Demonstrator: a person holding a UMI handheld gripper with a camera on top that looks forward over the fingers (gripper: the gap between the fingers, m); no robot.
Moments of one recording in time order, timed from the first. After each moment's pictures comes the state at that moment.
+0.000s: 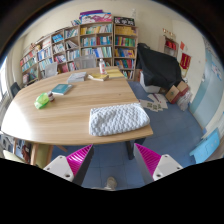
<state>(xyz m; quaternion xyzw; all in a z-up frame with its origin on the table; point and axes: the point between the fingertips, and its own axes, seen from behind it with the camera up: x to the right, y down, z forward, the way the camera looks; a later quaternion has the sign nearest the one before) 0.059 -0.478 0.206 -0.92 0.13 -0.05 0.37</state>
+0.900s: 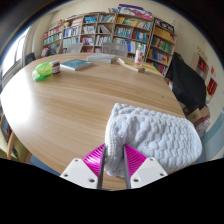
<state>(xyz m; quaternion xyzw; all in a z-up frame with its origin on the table) 0.009 -0.242 -0.016 -0.93 -0.04 -0.06 0.37</state>
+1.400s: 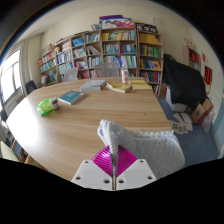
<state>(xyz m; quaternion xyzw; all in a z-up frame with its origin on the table) 0.075 -0.237 0.108 -0.89 0.02 0.03 0.45</state>
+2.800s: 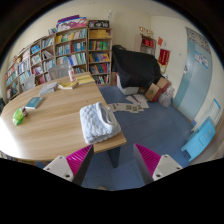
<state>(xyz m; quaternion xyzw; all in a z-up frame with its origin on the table) 0.211 -0.462 0.175 -0.89 0.22 -0.12 0.39</state>
